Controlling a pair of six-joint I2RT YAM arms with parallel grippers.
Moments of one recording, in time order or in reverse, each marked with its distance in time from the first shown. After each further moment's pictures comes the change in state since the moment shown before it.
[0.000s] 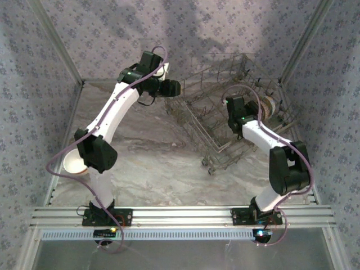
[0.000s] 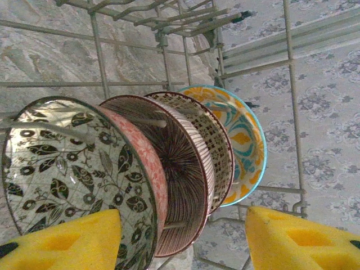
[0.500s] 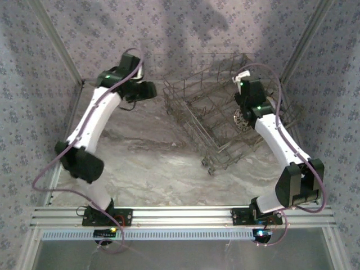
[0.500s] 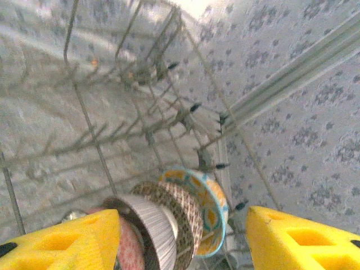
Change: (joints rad) left arm 0.126 -0.261 -0.213 -0.129 -0.243 -0.132; right arm -0.069 -0.127 0.271 -0.163 -0.282 0.240
